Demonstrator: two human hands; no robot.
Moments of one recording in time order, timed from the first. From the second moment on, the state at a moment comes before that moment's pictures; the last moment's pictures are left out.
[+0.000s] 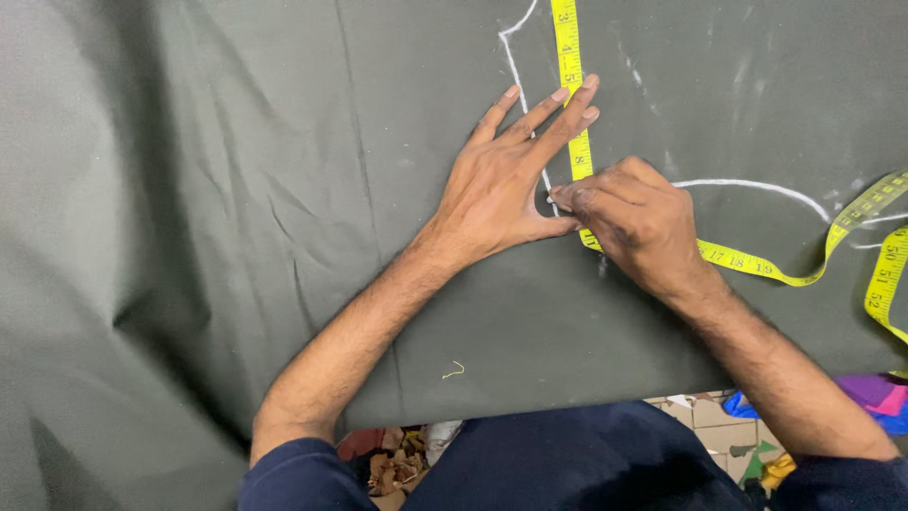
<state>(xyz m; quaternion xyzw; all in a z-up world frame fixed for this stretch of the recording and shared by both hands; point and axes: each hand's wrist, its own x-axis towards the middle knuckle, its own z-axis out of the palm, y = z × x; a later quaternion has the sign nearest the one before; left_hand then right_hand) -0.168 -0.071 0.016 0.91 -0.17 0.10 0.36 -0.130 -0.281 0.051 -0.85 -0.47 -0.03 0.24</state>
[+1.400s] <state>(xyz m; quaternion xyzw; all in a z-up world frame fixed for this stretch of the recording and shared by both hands) -0.167 -0.059 0.023 0.88 -0.21 0.13 0.40 -0.133 -0.290 0.049 -0.86 -0.45 -0.04 0.26</state>
